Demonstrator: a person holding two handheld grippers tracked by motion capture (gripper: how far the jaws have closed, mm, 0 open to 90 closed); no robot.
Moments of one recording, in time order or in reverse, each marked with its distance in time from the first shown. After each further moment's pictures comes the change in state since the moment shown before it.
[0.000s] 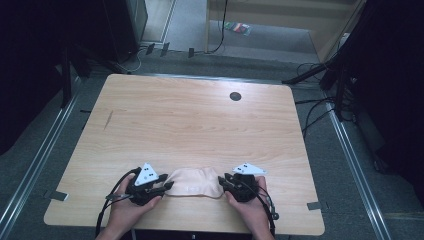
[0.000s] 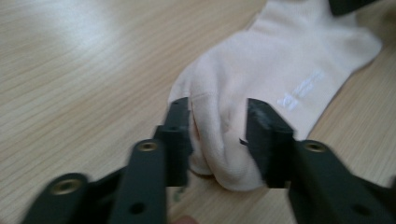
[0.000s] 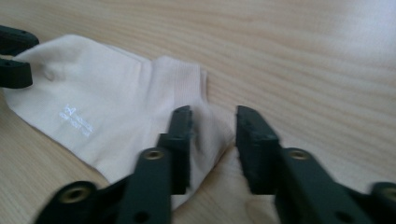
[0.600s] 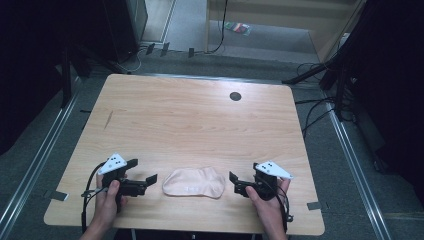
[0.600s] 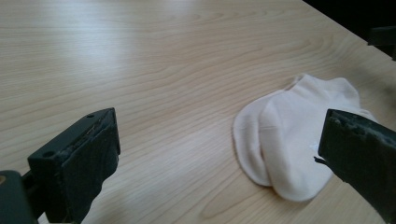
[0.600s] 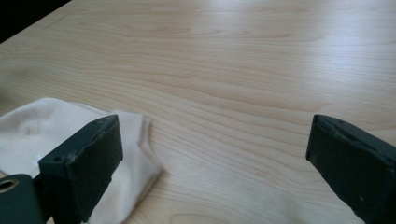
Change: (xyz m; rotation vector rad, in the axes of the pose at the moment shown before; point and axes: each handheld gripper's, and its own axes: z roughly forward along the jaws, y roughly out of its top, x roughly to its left) left arm 0.050 -0.010 -0.037 -0.168 0.013 -0.222; right arm -0.037 -0.001 -0.033 -0.218 -0.058 0.058
